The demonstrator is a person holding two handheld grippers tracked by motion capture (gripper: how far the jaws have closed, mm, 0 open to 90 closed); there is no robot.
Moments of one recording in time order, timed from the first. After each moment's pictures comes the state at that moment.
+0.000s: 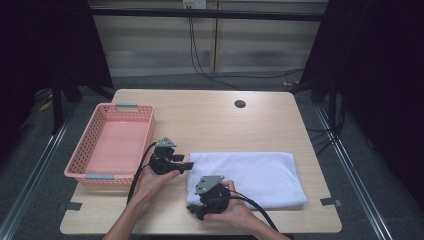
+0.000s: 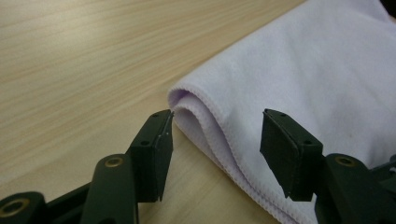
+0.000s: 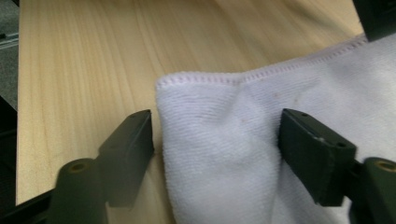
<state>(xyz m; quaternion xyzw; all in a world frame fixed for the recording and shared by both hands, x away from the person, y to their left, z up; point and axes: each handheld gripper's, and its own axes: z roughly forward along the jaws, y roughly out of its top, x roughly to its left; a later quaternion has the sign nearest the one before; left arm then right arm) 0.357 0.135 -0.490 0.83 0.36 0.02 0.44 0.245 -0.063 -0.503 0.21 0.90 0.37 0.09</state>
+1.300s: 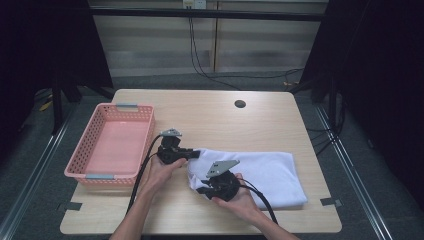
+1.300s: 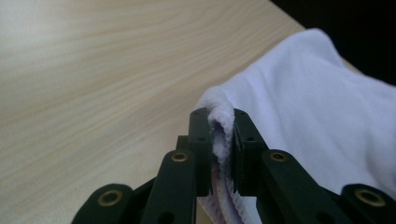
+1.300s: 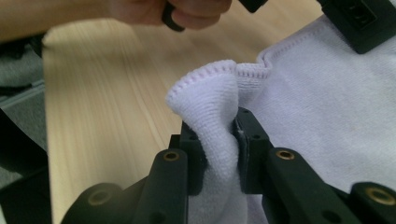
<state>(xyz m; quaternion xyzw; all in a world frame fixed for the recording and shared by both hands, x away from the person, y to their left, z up) 0.383 0.116 -0.478 0.80 0.35 -0.03 0.49 0.262 -0.088 -0.469 0.27 0.86 0.42 0.05</state>
